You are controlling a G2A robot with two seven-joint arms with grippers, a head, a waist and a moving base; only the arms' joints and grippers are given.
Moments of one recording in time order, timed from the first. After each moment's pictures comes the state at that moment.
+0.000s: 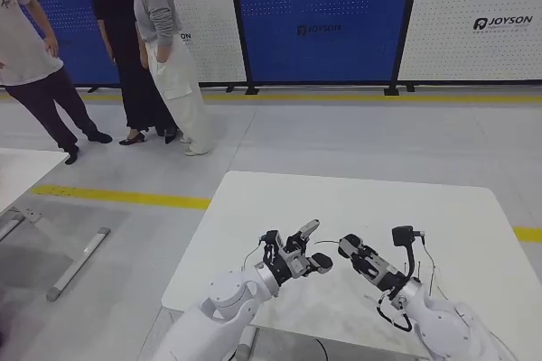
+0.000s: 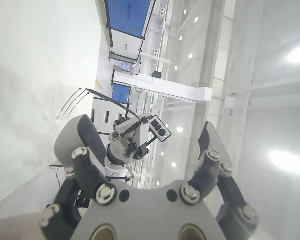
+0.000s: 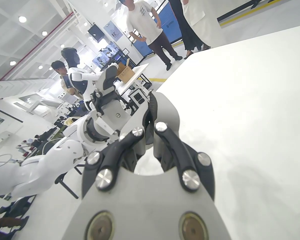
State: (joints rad) left arm 1.48 -1.21 -1.11 -1.70 -0.73 0.04 -0.34; right arm -1.37 -1.12 1.05 -1.67 -0.30 -0.34 0.30
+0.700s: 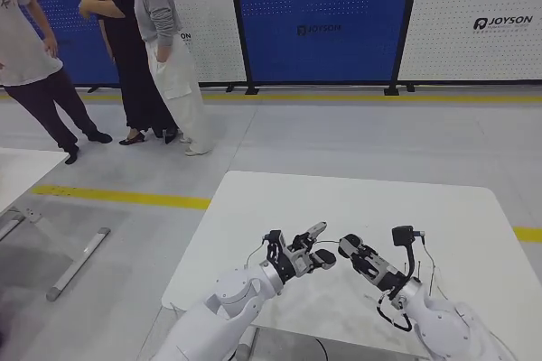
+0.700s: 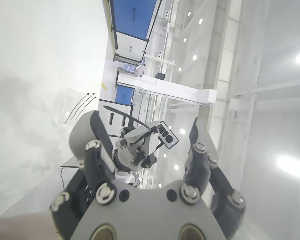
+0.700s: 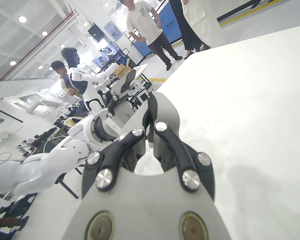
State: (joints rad) left arm 1.43 -1.22 -1.08 -1.64 -0.72 0.04 -0.33; right arm -1.37 -1.12 1.05 -1.67 -0.30 -0.34 0.30
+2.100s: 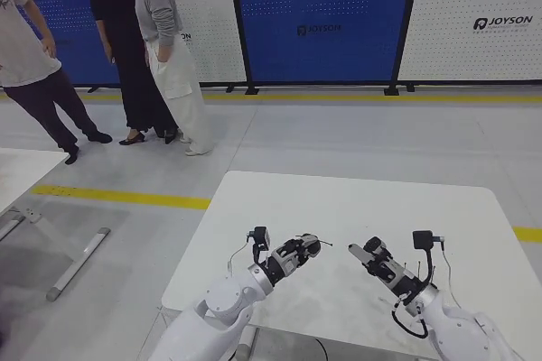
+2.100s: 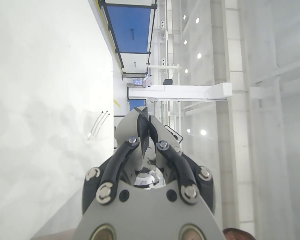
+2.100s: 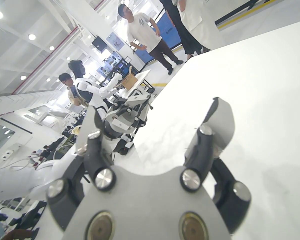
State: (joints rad) left arm 1.52 -1.19 -1.13 -1.68 -0.45 -0.08 -0.28; right arm -1.47 -1.10 1.18 -1.74 -0.21 -0.34 0.35
